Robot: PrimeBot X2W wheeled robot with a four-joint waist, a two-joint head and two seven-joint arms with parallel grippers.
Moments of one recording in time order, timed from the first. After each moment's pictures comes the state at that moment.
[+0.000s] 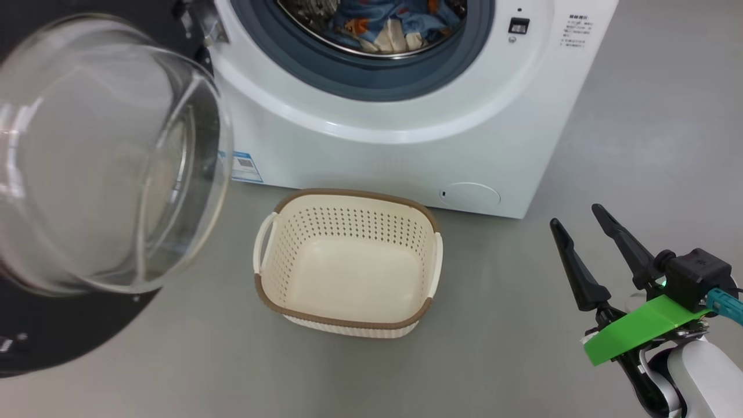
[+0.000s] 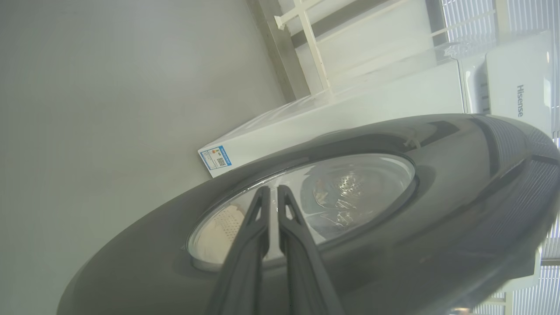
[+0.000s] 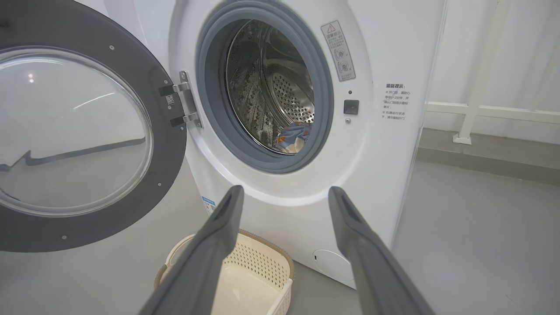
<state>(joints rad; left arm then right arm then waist) -0.68 0.70 0.34 0.91 -1.44 -0.12 0.87 -0.21 -0.33 0.25 0.15 0.44 0.13 -0.18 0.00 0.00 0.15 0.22</state>
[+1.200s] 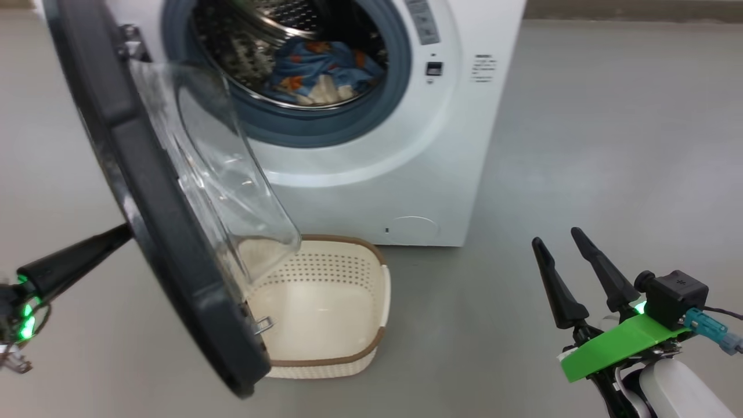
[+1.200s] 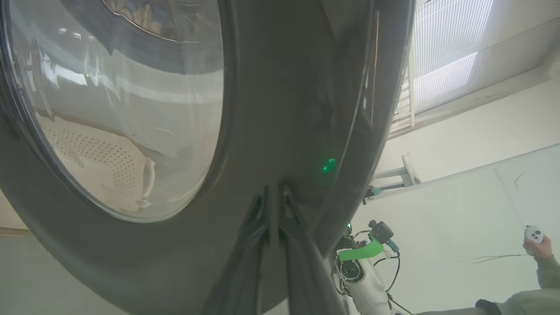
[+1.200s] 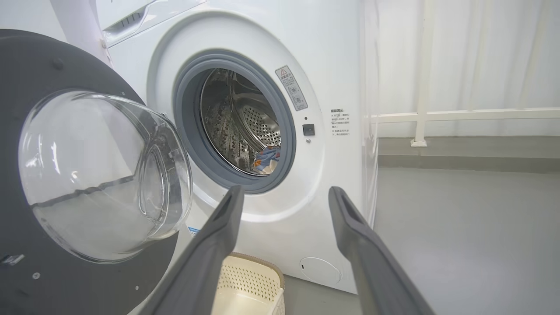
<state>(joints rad) -0.40 0.45 0.17 0.07 -1.57 0.00 1.16 -0.19 -0.26 0.28 0.23 0.51 0.13 -0.25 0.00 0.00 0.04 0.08</state>
